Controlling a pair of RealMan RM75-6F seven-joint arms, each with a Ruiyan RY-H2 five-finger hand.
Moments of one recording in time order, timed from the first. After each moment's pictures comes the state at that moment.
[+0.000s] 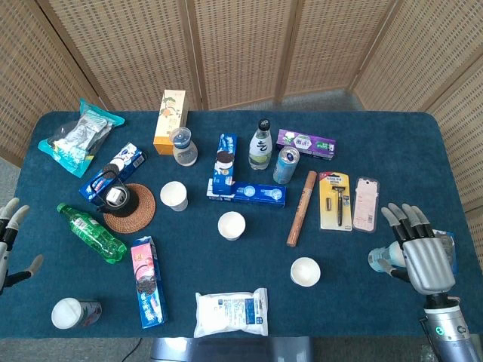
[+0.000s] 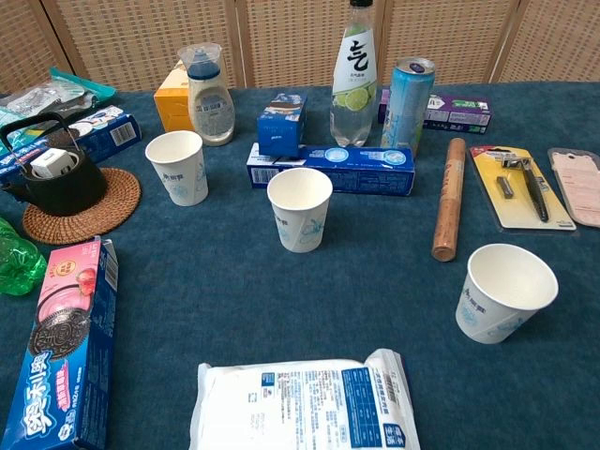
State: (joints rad) left arm -0.06 -1.02 -0.05 -1.75 1.48 1.52 0.03; right arm 0.16 -1.17 0.06 -1.62 -1.61 1.51 -0.09
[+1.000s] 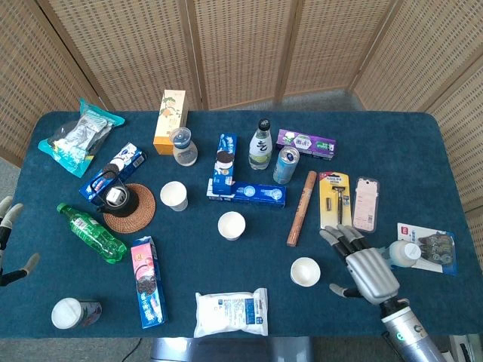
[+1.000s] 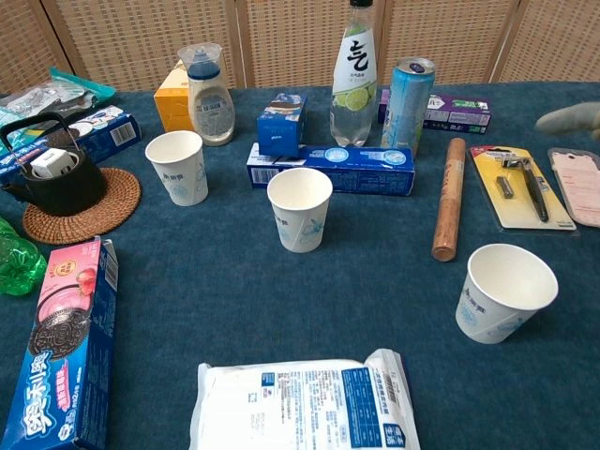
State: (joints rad) left arm -0.05 -1.00 -0.06 -1.75 1.47 1.52 -0.01; right arm 0.26 -1.15 -0.01 -1.89 -1.64 1.23 -0.13
